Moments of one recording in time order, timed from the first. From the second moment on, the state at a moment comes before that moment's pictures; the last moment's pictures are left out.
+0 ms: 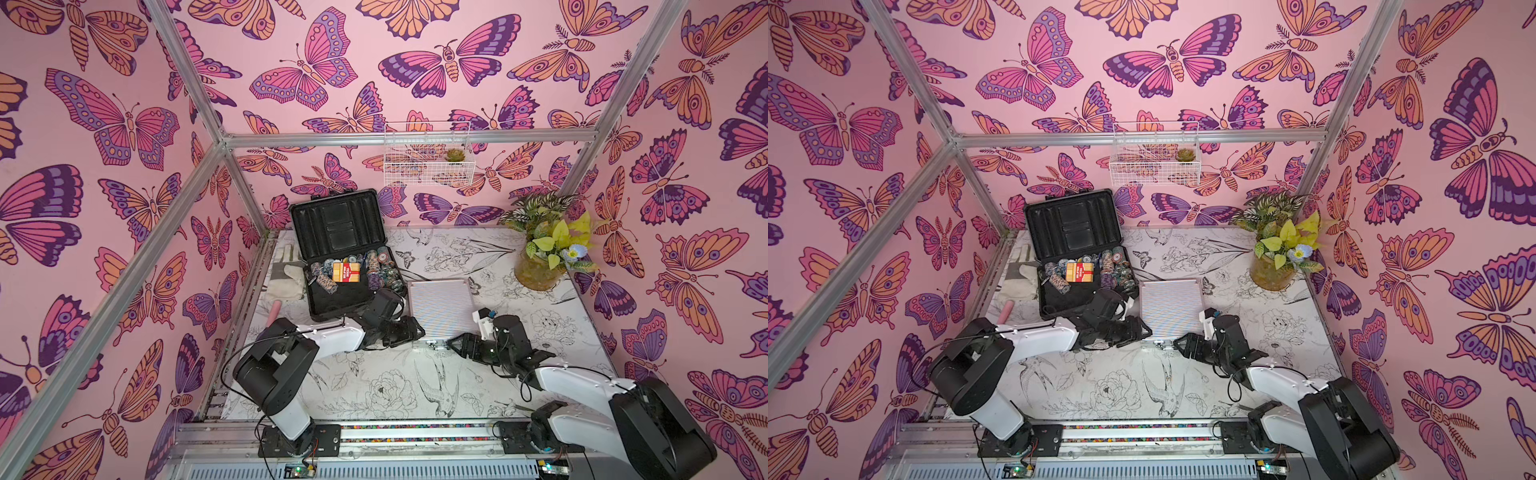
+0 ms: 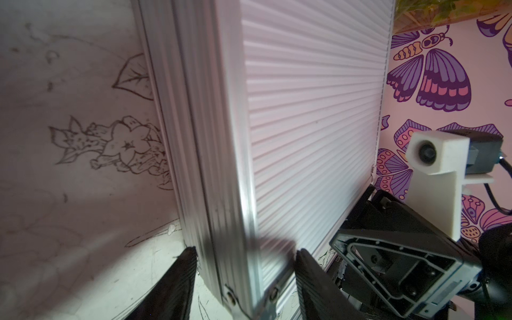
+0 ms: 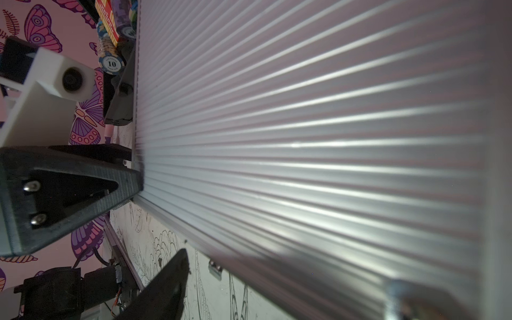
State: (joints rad) left arm -0.69 1.65 0.81 0.00 0.45 -0.85; right arm 0.43 1.17 0.28 0.16 -0.43 0.73
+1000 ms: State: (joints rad) left arm -0.69 1.66 0.81 0.01 0.45 -0.86; right arm 0.43 1.08 0.25 0.08 -0.44 0.69
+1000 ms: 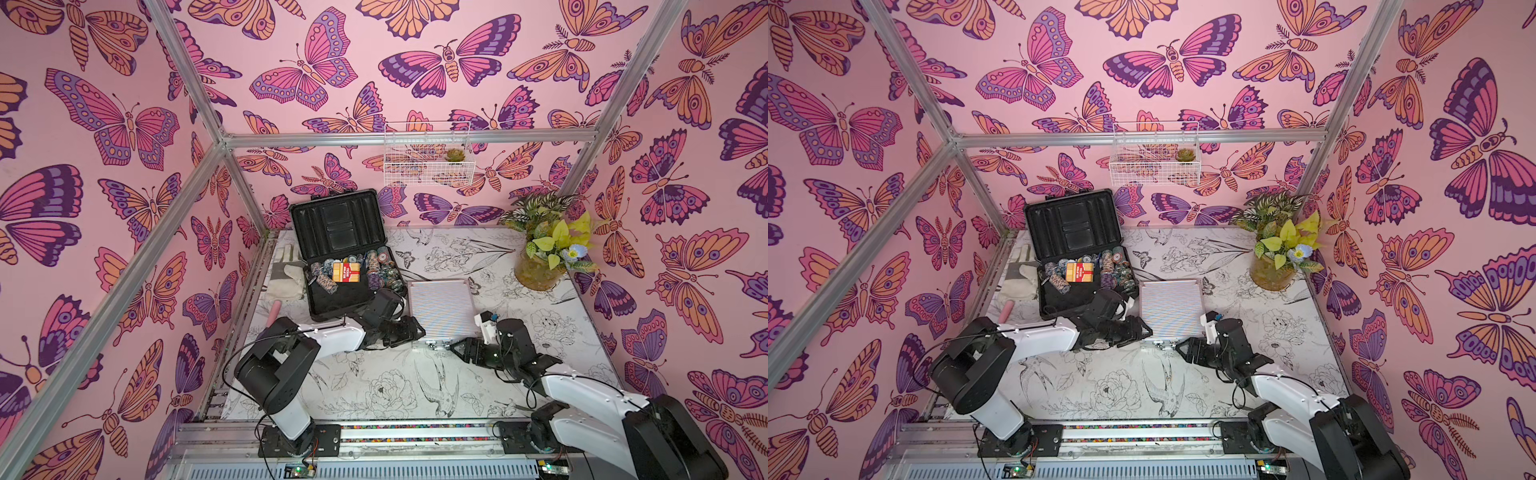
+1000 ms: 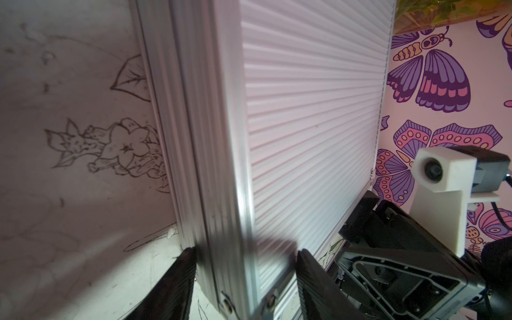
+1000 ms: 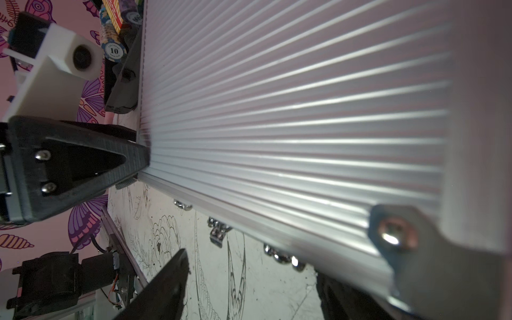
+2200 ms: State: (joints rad) left arm -0.69 1.67 0.80 0.03 0.45 -0.86; right arm 0.43 1.23 0.35 0.04 -0.52 0.46
